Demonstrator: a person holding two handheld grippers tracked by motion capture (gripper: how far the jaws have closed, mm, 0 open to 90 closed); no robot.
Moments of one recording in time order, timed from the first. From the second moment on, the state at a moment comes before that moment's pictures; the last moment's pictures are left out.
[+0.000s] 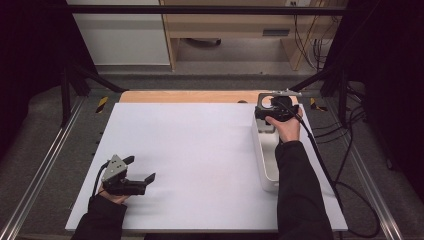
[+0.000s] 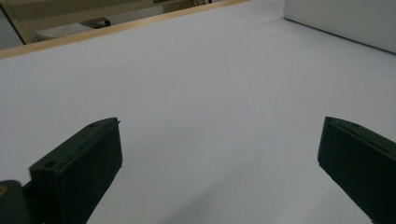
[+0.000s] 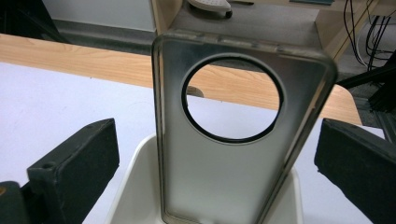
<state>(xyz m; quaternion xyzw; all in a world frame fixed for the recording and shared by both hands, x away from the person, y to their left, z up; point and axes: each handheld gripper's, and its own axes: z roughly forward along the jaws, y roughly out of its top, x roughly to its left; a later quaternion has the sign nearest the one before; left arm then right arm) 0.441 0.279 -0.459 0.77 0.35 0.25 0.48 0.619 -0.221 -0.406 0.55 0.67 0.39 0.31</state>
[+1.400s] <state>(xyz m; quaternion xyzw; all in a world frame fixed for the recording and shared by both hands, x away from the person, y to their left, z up) 0.440 0.278 -0.457 0.77 0.35 0.24 0.49 0.479 -0.238 -0.391 0.35 0.72 0.54 0.24</state>
